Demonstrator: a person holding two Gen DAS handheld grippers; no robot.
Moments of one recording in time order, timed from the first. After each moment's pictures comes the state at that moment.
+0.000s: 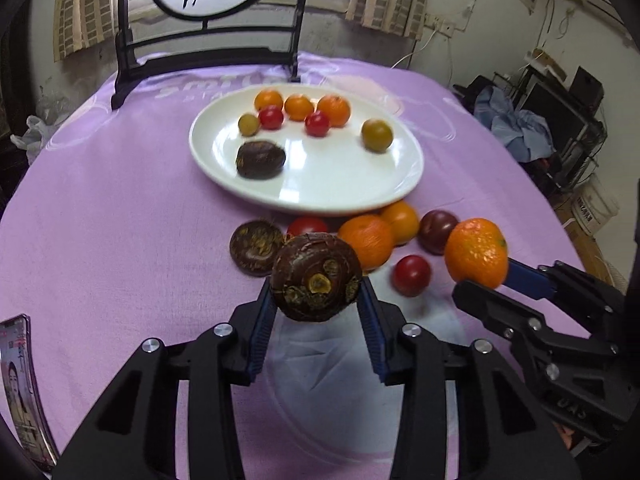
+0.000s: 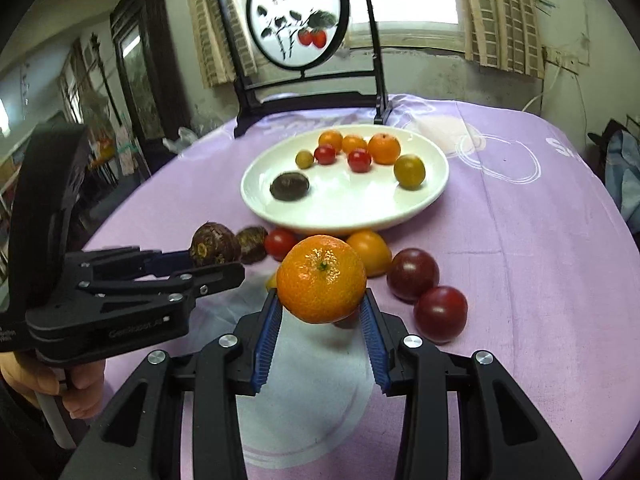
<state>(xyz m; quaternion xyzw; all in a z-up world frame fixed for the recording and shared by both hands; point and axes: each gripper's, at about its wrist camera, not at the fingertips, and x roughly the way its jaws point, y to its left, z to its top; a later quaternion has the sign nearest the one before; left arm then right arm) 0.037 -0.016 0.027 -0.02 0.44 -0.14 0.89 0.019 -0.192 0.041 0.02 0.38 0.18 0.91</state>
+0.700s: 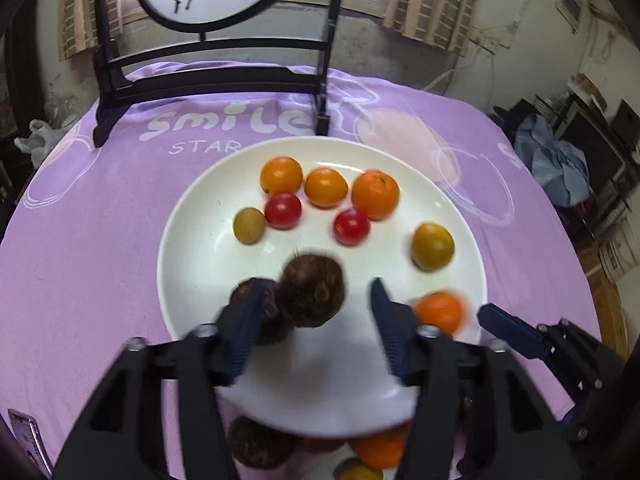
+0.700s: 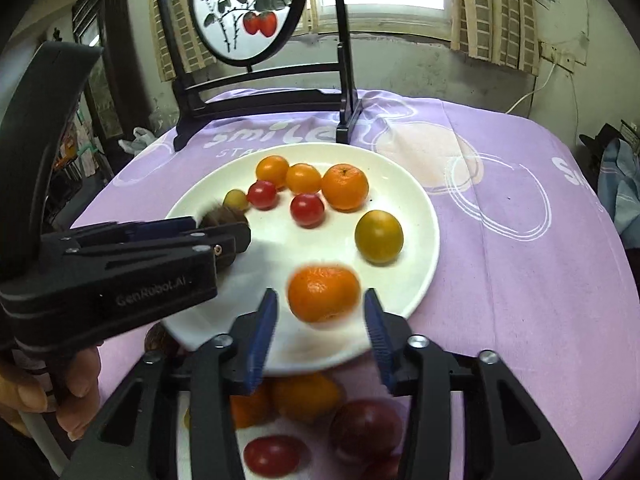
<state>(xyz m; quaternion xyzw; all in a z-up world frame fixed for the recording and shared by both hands) 0.191 -0.034 0.034 -0.04 0.45 -0.07 0.89 0.150 -0.181 0.034 -0.01 0.41 0.12 0.90</state>
